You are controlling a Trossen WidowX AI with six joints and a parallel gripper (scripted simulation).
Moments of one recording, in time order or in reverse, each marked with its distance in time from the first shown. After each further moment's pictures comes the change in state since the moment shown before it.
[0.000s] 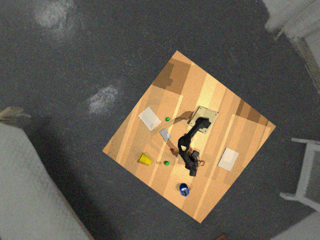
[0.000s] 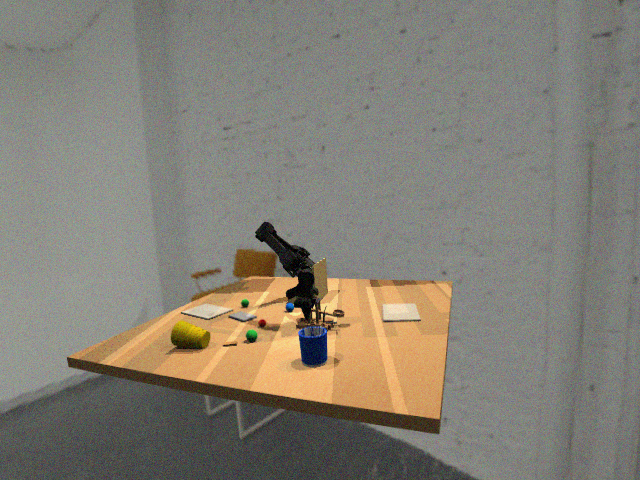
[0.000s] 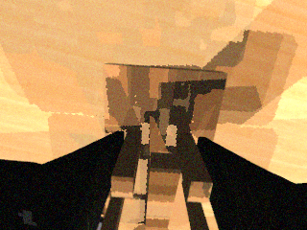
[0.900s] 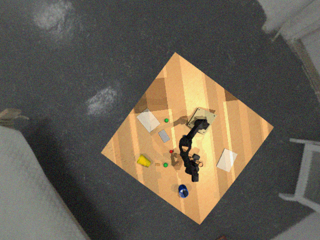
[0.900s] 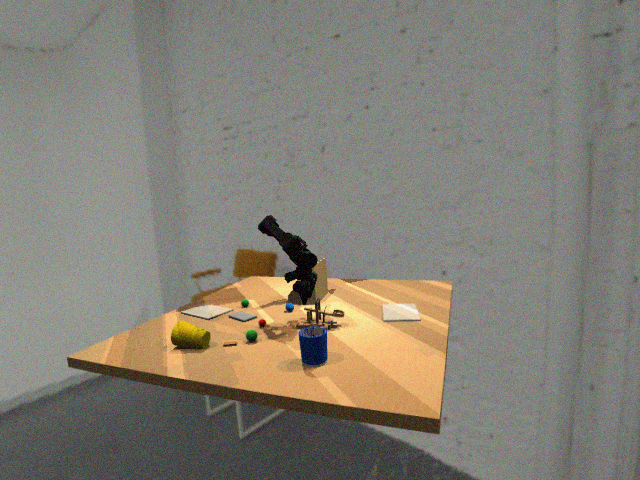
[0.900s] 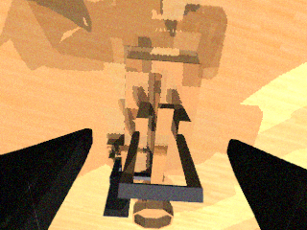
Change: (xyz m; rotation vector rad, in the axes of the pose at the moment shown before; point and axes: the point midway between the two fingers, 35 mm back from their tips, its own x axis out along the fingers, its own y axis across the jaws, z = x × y) arm -0.069 0.002 -0.002 -0.010 0.001 0.001
